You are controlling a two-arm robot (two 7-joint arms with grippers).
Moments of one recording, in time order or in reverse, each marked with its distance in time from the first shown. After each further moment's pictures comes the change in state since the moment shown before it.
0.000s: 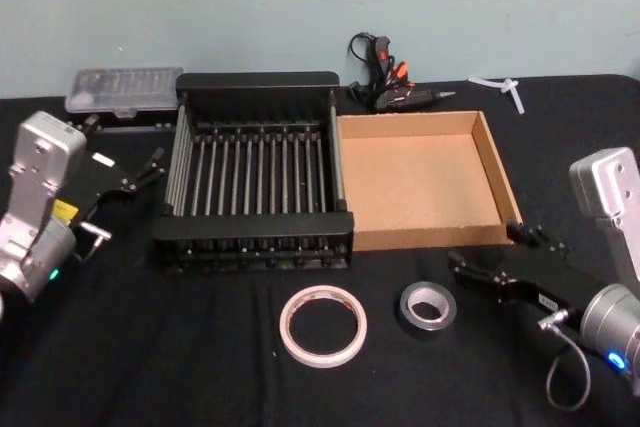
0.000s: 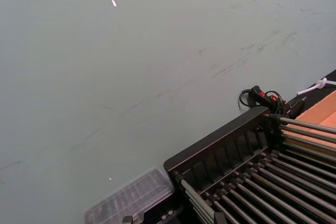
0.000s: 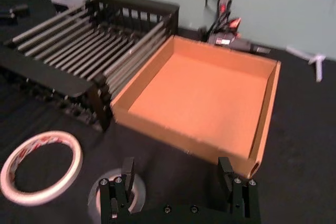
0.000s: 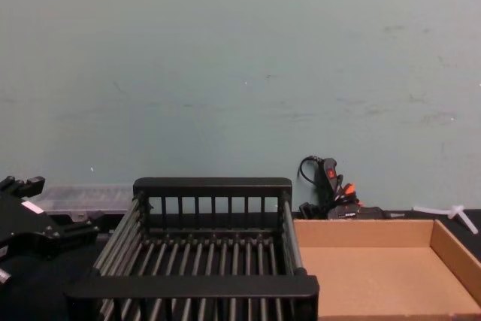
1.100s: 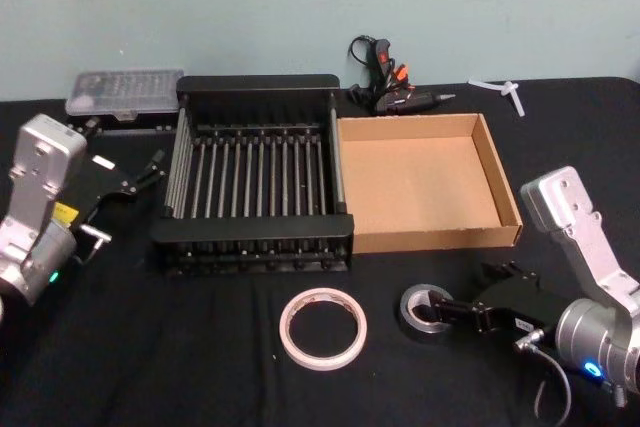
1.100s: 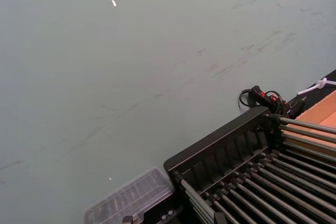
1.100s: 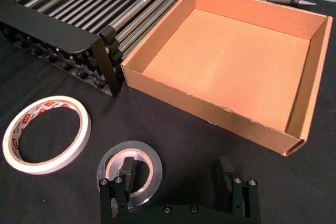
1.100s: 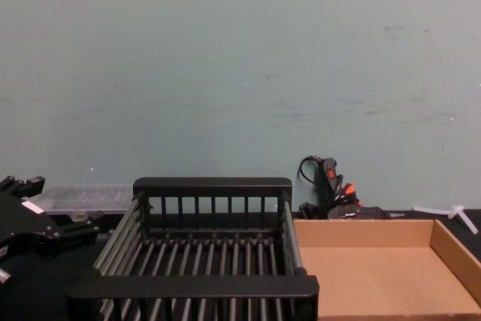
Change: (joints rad) left arm 0.000 0.000 0.000 0.000 0.000 0.000 0.000; right arm 0.072 -0.051 -0.038 0.073 -0.054 0.170 0.090
